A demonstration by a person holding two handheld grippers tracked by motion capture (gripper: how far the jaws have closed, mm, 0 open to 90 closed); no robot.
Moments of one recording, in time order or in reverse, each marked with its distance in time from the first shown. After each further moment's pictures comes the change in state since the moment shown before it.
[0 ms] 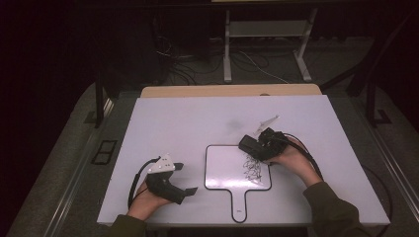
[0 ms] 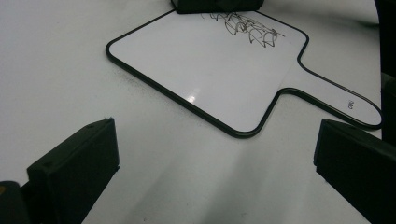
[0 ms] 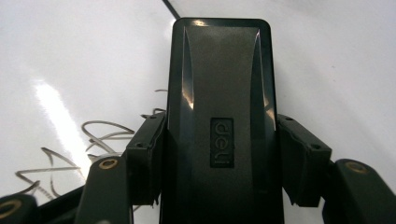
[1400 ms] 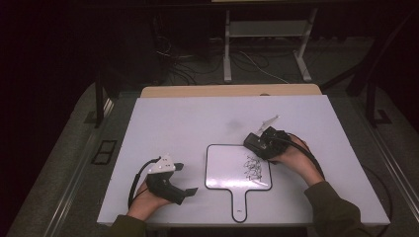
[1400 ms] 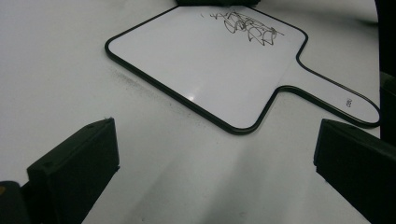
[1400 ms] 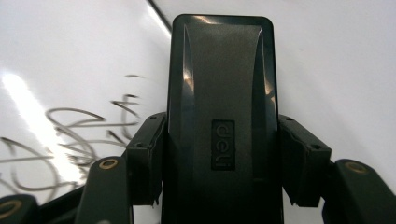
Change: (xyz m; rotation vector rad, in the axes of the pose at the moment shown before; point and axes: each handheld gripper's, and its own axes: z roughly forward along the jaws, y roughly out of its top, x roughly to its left) left arm -0.001 0.000 0.000 0.003 -0.002 0.001; right arm -0.004 -0.002 -0.004 0.049 -0.096 -0.006
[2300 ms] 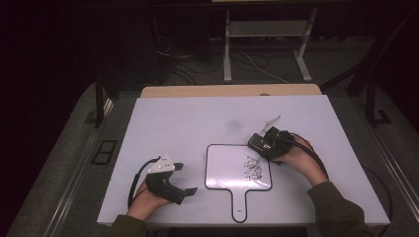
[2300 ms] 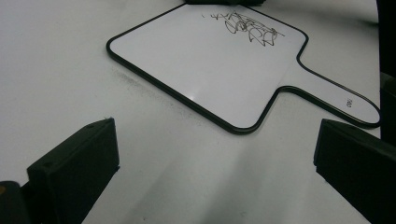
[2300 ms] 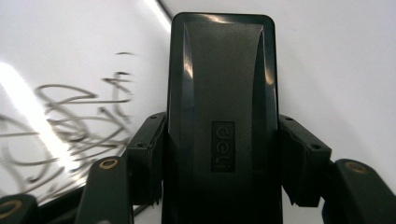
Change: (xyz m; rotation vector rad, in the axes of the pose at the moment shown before) left arm 0.001 0.000 0.000 -0.001 0.001 0.000; right arm 0.000 -0.005 -0.004 0.038 -0.004 -0.024
